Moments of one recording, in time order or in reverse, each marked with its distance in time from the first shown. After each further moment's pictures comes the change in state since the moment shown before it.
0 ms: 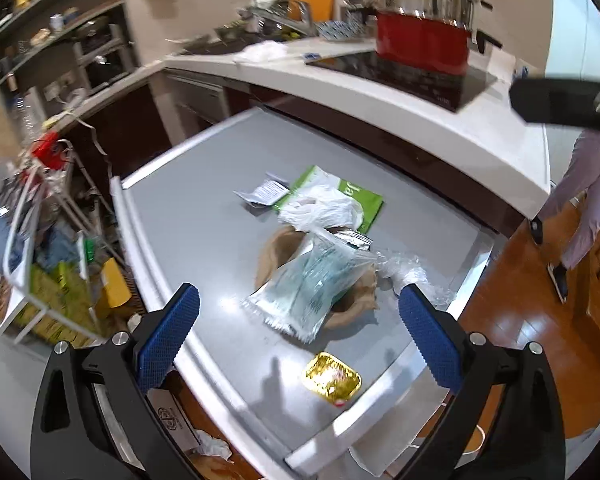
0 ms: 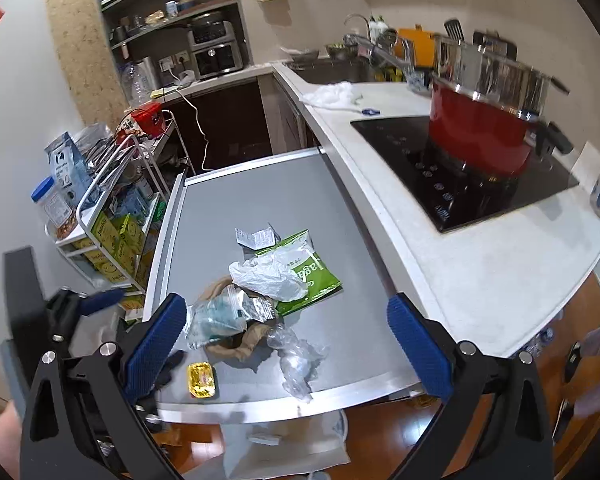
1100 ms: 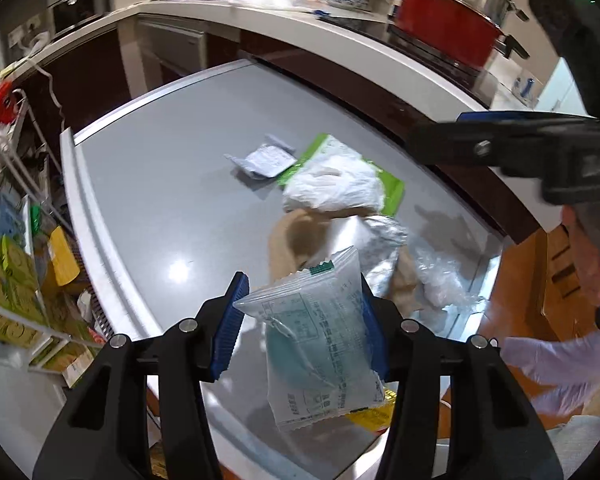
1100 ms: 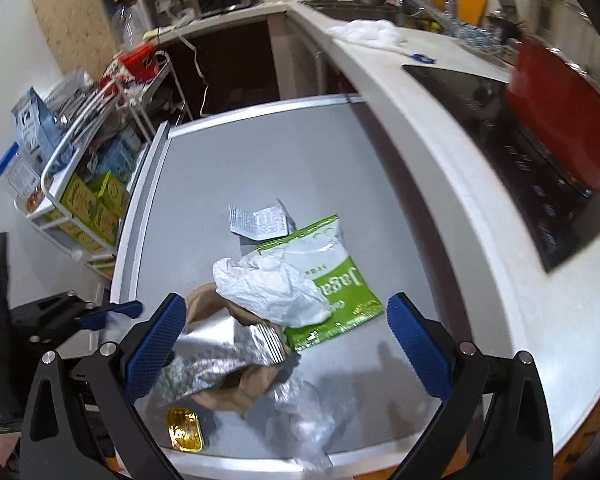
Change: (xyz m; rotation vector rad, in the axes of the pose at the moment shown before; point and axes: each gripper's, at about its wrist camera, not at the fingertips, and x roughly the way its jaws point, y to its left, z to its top) left arm 0.055 0.060 -0.002 -0.103 0.106 -0.183; right arm 0.147 0.028 0.037 -0.097 0.221 -0.017
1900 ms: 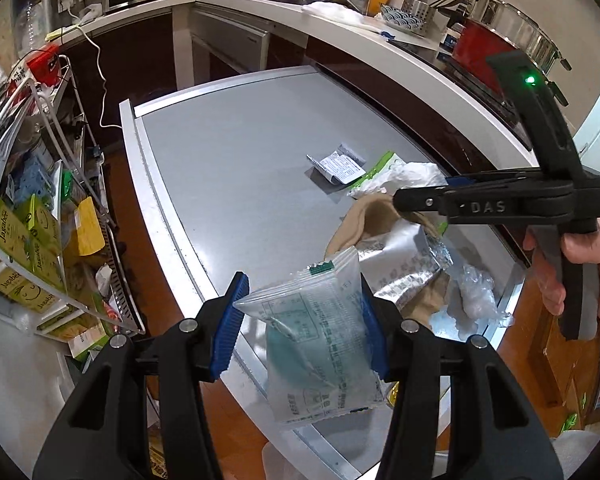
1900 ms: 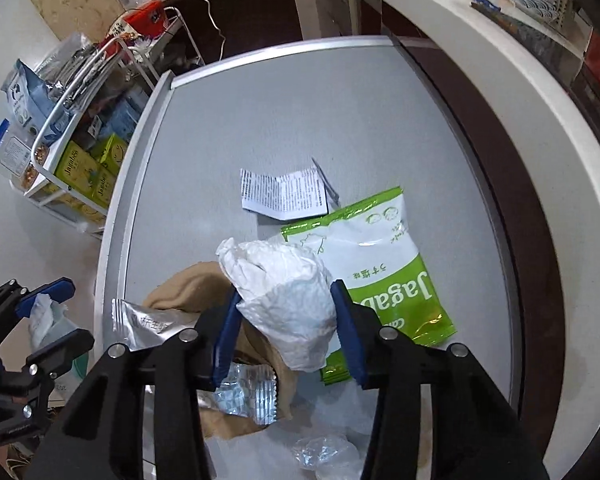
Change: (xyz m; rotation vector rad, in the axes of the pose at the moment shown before) left arm -0.014 0.048 -0.005 -0.137 -0.033 0.059; right arm 0.067 0.007 0.012 0.001 0.140 0.093
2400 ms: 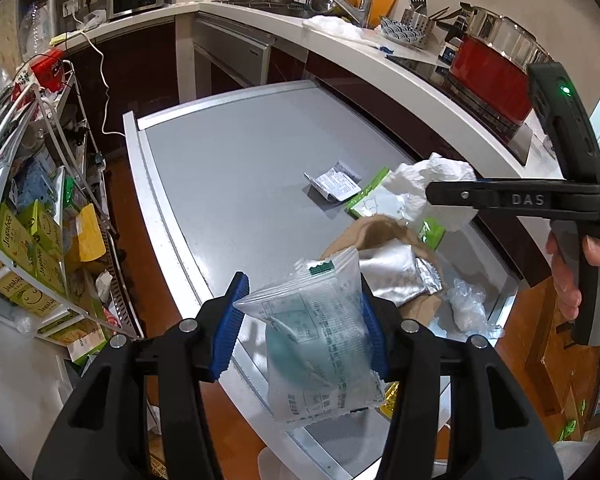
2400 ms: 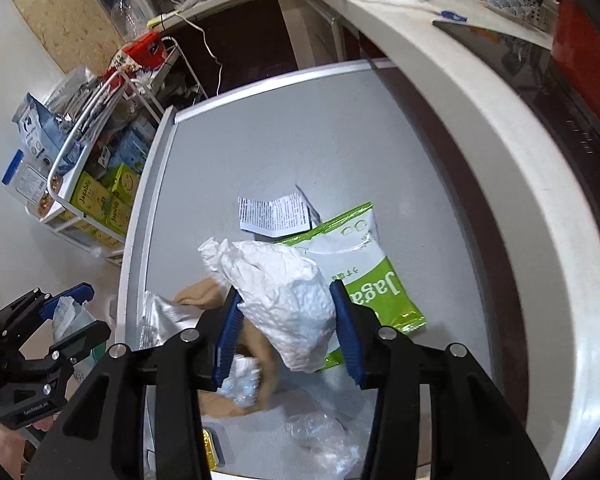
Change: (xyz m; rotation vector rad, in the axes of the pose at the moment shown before) left arm -0.015 -0.001 0.007 -0.015 -0.039 -0.002; right arm -0.047 -0.021 -0.006 0.061 -0.090 0.036
